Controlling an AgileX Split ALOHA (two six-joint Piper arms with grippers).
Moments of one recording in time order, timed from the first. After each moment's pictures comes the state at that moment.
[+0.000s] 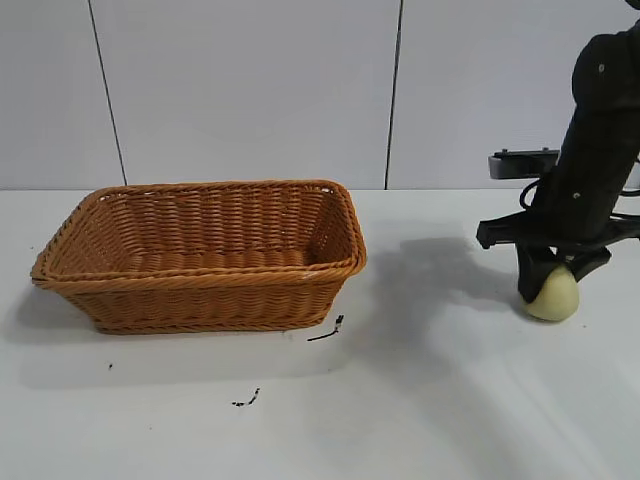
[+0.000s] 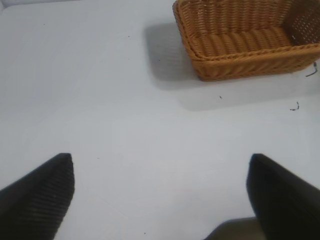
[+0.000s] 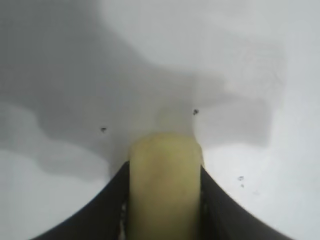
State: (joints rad) left arm -0.04 -0.01 -0.50 0.00 1.07 0.07; right arm 0.07 2.11 -1.40 0.01 0.75 0.02
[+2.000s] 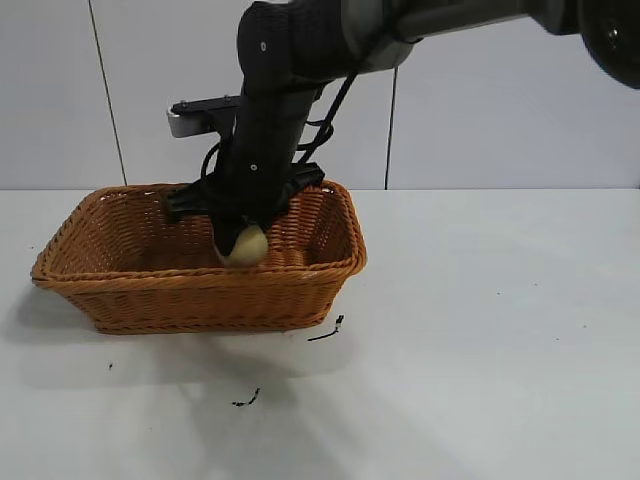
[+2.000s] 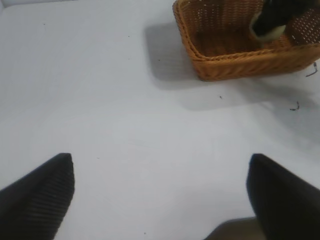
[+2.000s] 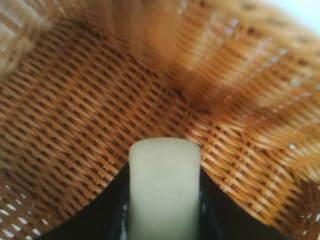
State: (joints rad) left arm -0.04 -0.01 -0.50 0.00 1.07 0.07; right arm 0.63 2.45 -2.08 0.01 0.82 0.05
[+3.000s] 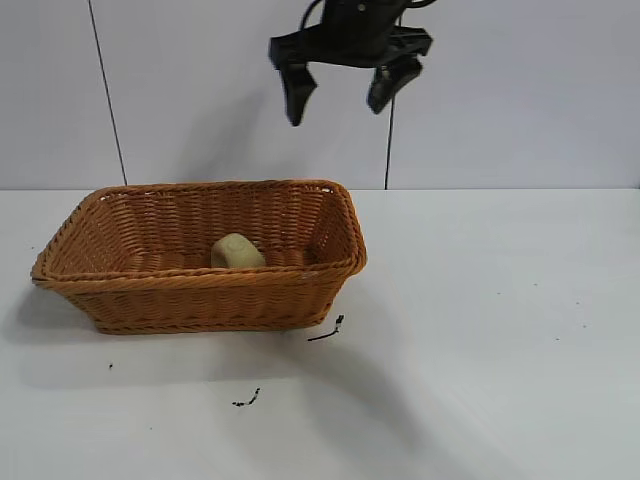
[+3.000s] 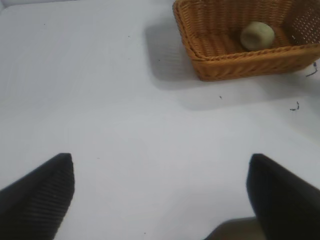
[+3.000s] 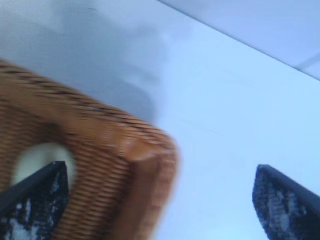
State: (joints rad) left arm -0.04 -0.01 -0.50 0.00 1.07 0.07; right arm 0.34 2.37 -2.40 -0.04 1.18 0.05
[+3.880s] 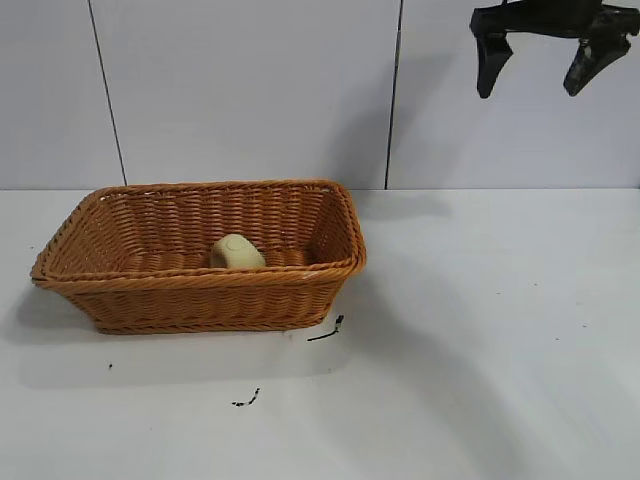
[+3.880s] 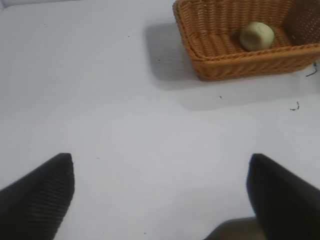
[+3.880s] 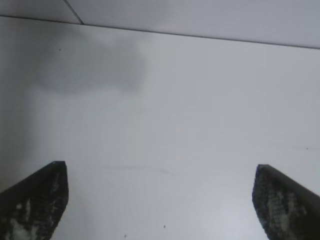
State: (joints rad) left arm -0.04 -0.01 -0.50 0.00 1.07 0.07; right arm 0.07 2.13 -2.13 -0.03 1.21 0.05
